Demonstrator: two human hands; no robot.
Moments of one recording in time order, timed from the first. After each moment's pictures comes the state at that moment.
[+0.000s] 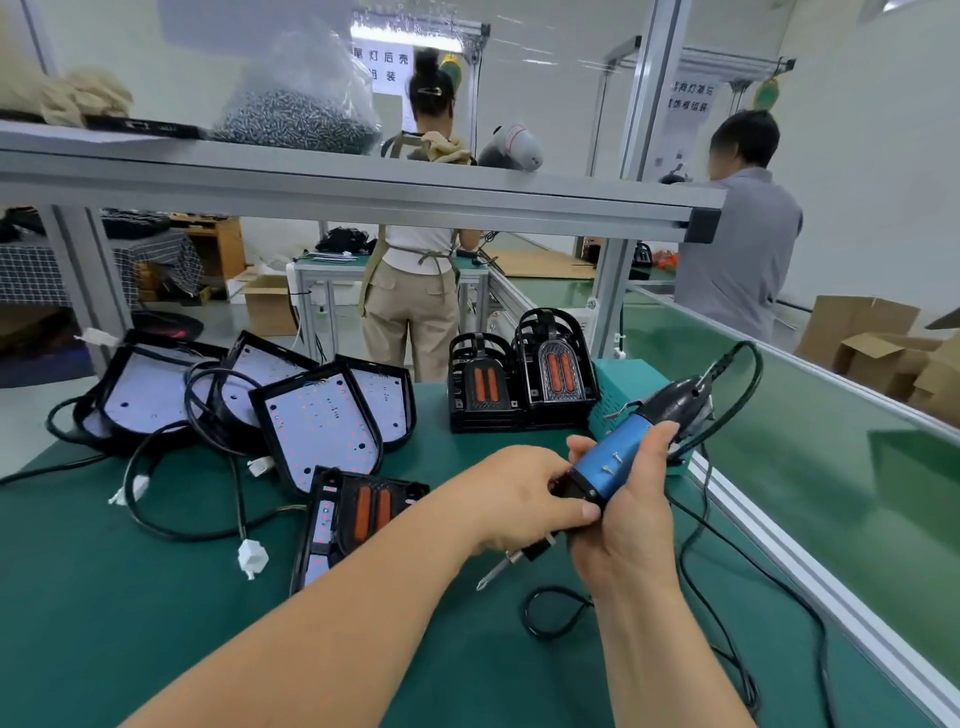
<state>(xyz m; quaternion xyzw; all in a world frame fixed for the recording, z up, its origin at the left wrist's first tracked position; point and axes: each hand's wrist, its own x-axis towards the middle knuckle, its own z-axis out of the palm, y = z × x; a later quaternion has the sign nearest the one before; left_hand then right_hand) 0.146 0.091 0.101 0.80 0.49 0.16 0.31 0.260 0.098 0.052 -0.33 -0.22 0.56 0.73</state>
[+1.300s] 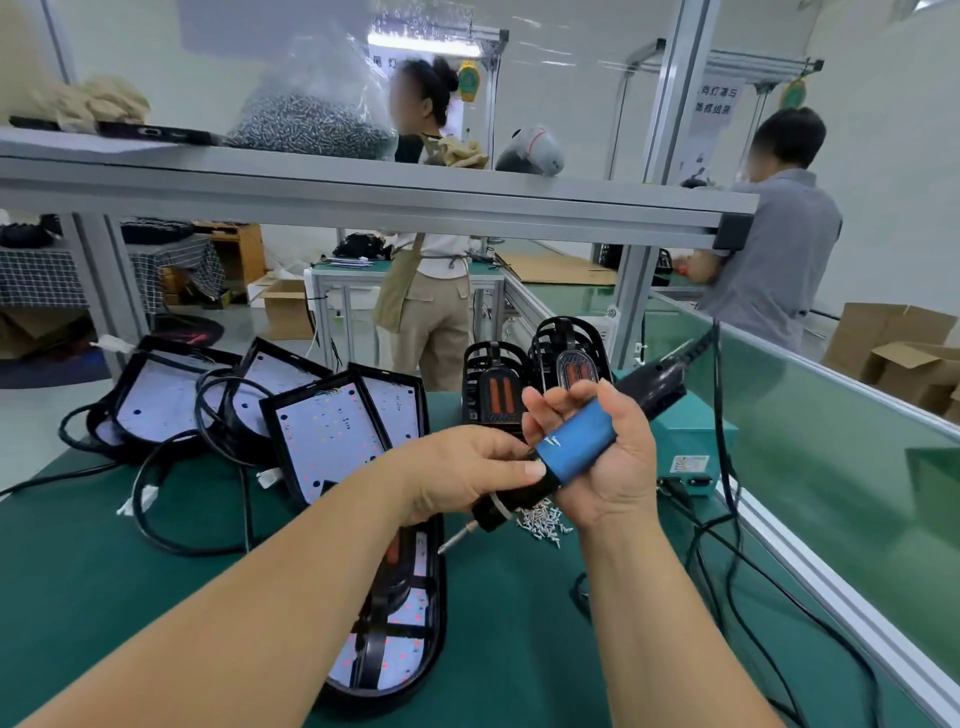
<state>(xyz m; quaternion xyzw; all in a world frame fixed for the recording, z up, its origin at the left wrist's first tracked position) 0.096 0.128 0.103 0.67 0.43 0.28 0.54 0.243 0.152 0.078 -0.13 -0.32 0.65 0.68</state>
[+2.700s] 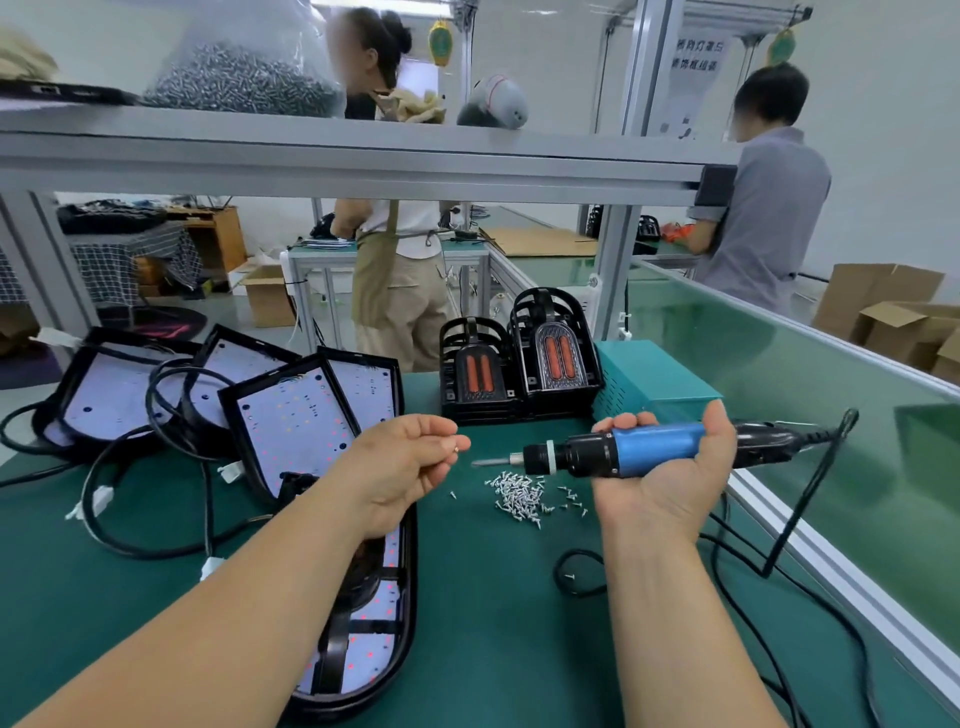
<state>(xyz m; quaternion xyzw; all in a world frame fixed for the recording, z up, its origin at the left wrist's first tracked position) 0.086 0.158 0.055 0.41 0.48 0.50 0.59 0.288 0.148 0.058 -0.15 -0.02 0.54 0.83</state>
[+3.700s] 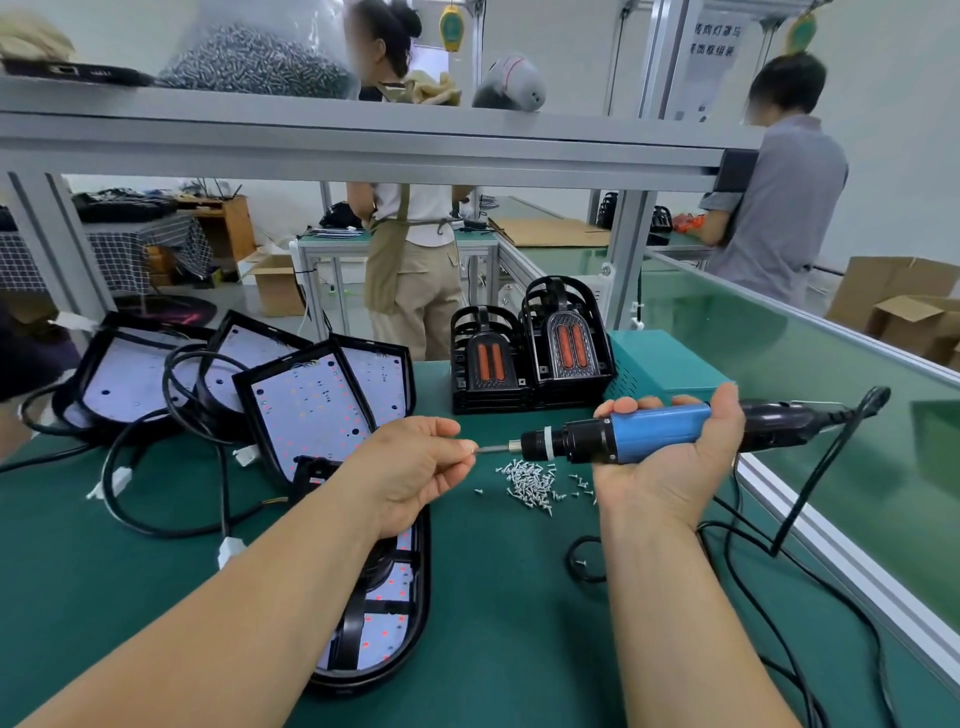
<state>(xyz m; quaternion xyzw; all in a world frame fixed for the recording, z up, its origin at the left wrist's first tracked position) 0.092 0.139 0.060 0.35 0.50 0.50 0.61 0.275 0.143 0.061 -0.12 -0.06 0.51 0.85</state>
